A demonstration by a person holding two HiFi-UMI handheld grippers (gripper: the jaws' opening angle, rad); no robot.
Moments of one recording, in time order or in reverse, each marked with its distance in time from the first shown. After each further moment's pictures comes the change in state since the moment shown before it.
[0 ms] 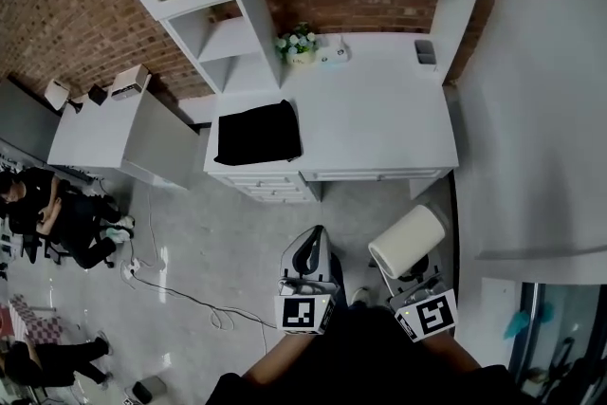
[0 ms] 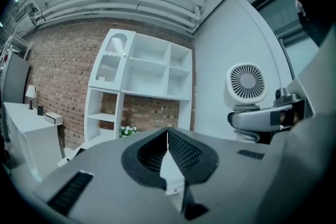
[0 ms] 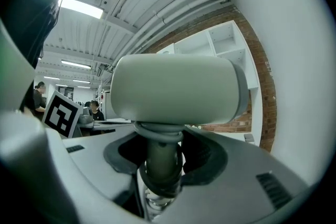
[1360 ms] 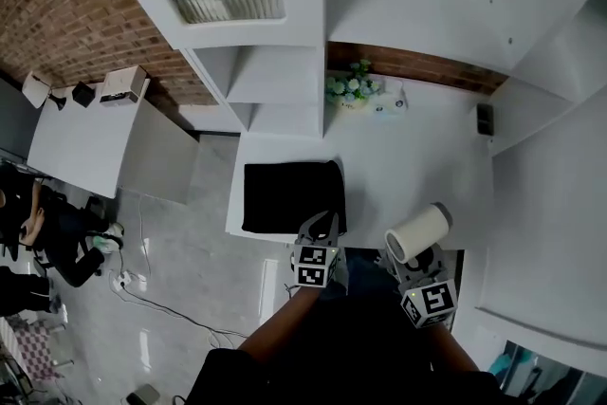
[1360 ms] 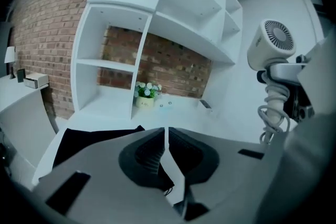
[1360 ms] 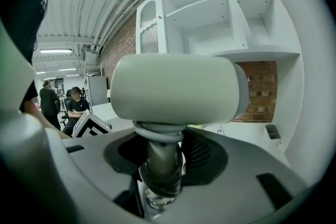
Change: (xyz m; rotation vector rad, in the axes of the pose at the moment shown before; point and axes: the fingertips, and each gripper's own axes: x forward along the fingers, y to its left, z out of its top) left arm 0.286 0.295 -0.156 -0.125 0.477 -0.083; right arm 0.361 -0.077 -0.057 0.070 0.264 -0.059
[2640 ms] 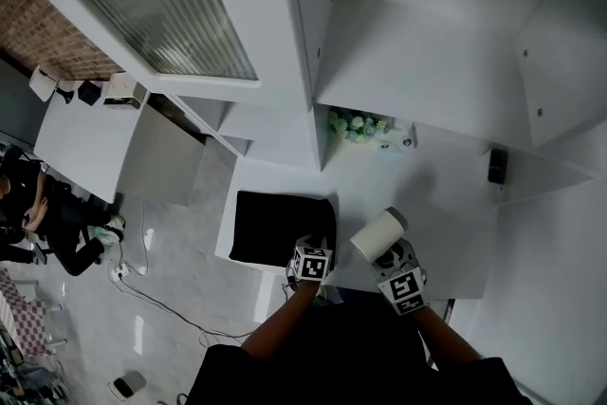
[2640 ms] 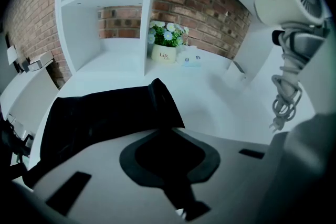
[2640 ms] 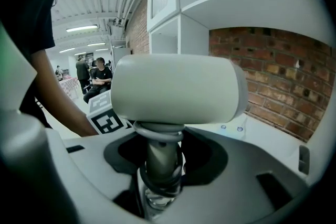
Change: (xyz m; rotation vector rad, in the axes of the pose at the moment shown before) left arm 0.128 0.067 -0.094 -0.105 0.445 0.191; right arm 0.148 -0.065 -0.066 -0.238 0.285 0.288
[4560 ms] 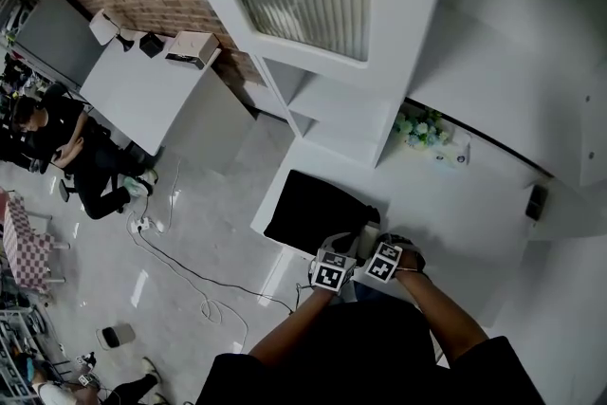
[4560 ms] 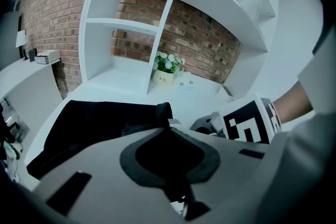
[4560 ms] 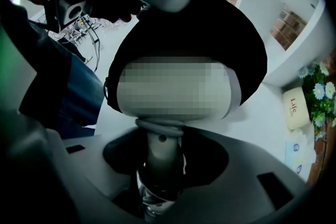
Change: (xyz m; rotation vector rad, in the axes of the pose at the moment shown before) left arm -0.063 -0.001 0.011 -0.068 -0.226 -0.088; right arm 0.142 0.081 -0.177 -0.628 0.730 0.436
